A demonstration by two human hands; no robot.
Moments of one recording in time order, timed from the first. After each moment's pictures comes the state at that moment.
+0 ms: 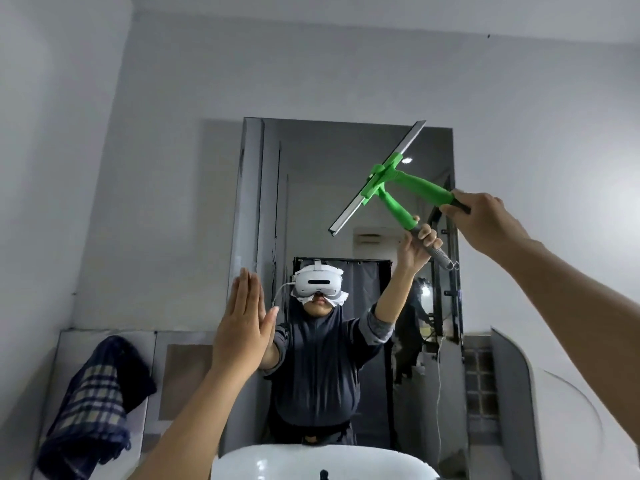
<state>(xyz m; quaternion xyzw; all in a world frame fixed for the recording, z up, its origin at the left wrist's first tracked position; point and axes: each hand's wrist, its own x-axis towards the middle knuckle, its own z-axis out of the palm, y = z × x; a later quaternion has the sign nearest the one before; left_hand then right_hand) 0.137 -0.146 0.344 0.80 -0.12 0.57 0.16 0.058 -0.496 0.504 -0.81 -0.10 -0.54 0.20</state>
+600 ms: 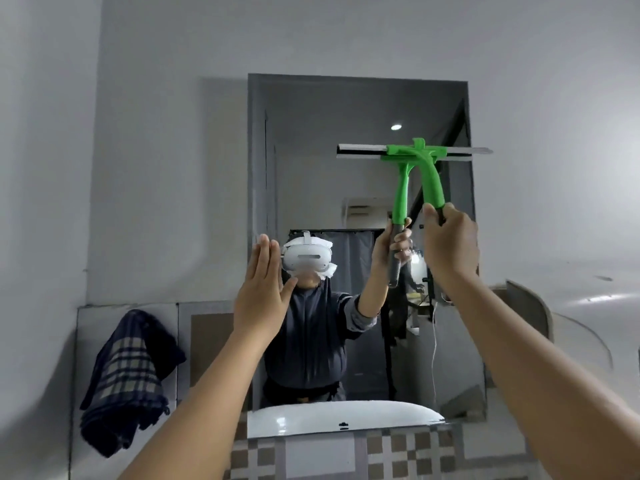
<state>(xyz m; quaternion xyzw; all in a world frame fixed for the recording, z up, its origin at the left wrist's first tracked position) 0.135 -0.135 0.341 0.81 -0.14 0.56 0.16 0.076 -0.391 0.418 -0.69 0.01 -0.60 0.40</state>
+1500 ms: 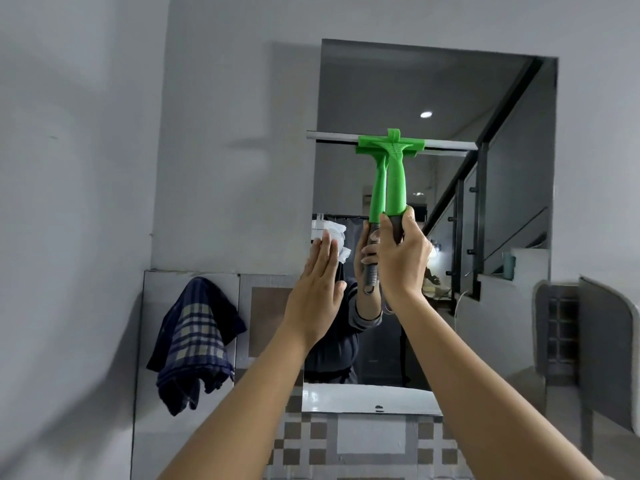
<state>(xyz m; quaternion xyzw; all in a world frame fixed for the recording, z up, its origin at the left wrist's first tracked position) 0.131 -0.106 0.310 0.79 -0.28 0.51 0.19 0.111 -0.236 0.371 -0.63 -0.14 -0.57 0.51</state>
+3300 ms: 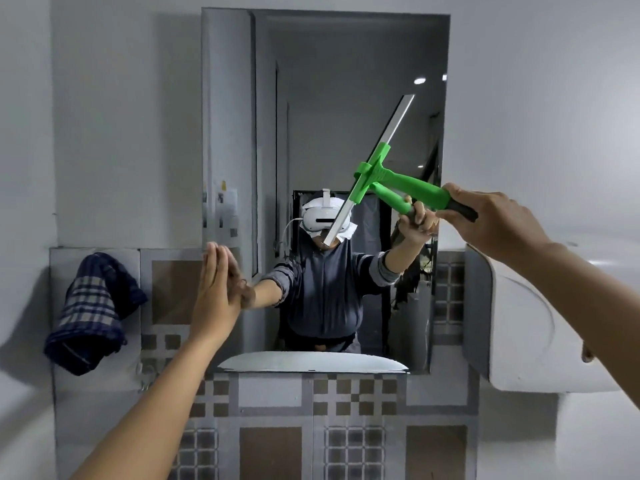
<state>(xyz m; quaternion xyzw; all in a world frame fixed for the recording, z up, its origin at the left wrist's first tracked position) 0.125 -0.137 0.265 0.77 -0.16 0.56 0.27 0.024 -0.537 0.385 -0.85 -0.10 -0.52 0.08</state>
